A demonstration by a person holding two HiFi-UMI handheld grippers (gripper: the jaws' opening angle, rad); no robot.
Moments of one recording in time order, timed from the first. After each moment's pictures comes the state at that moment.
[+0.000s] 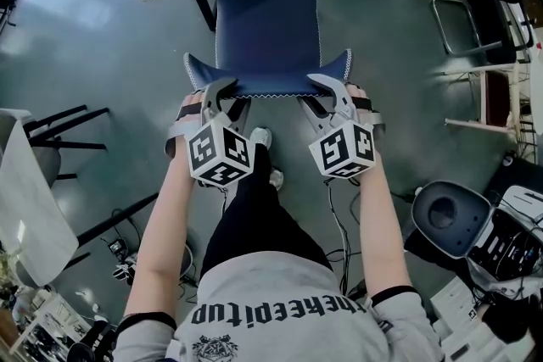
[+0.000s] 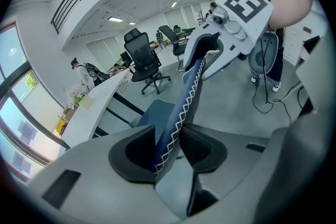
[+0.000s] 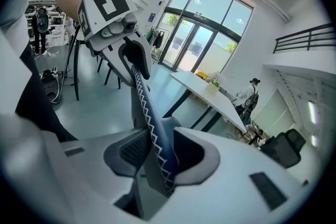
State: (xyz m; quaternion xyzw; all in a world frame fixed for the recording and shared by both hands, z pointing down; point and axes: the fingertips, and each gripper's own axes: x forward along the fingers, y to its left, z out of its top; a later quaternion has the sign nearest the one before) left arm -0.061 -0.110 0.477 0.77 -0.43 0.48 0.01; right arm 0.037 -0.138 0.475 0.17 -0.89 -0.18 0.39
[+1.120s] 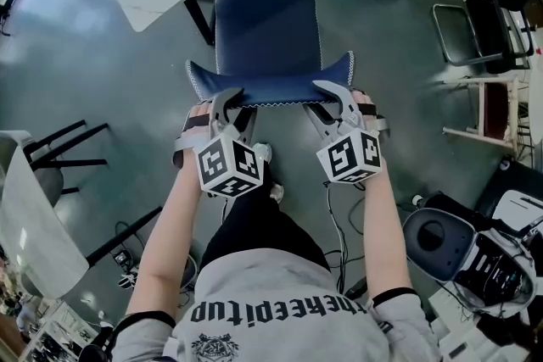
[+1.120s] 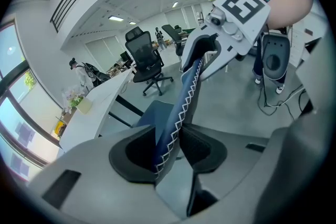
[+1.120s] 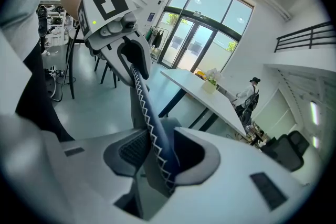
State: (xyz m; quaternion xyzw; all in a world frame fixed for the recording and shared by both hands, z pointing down) left arm -0.070 -0.183 0.476 0.77 -0.42 0.48 0.02; right arm 0.027 -0.214 0.475 0.16 -0.89 -0.19 0.39
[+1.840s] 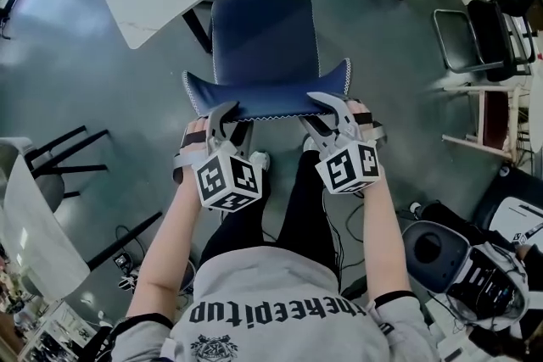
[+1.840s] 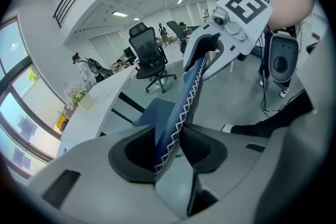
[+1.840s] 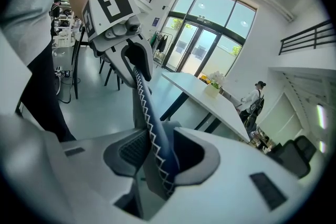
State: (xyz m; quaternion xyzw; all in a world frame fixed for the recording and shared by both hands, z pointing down) left arm -0.062 -0.204 0.477 0.75 -0.44 0.49 0.04; right arm 0.034 -0.237 0.475 0.13 -0.90 -0.20 0.37
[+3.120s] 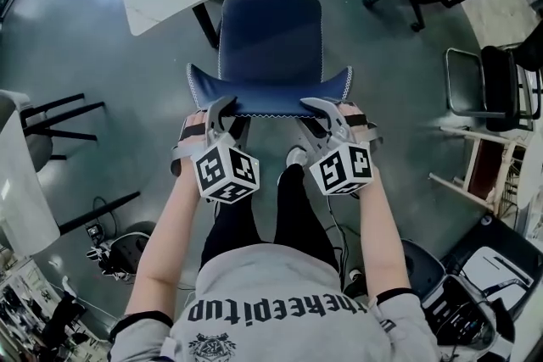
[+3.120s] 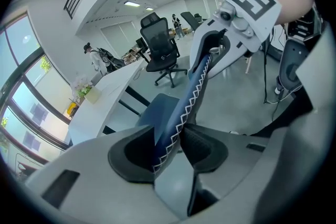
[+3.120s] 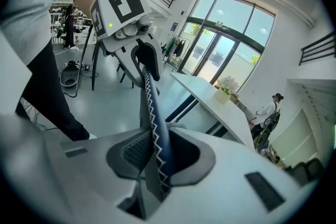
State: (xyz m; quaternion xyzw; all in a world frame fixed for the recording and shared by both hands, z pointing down) left arm -0.038 -0.239 0.478 0.70 -0.51 0.50 0.08; right arm 0.055 -0.273 0.478 0.03 -0.90 -0.24 0.36
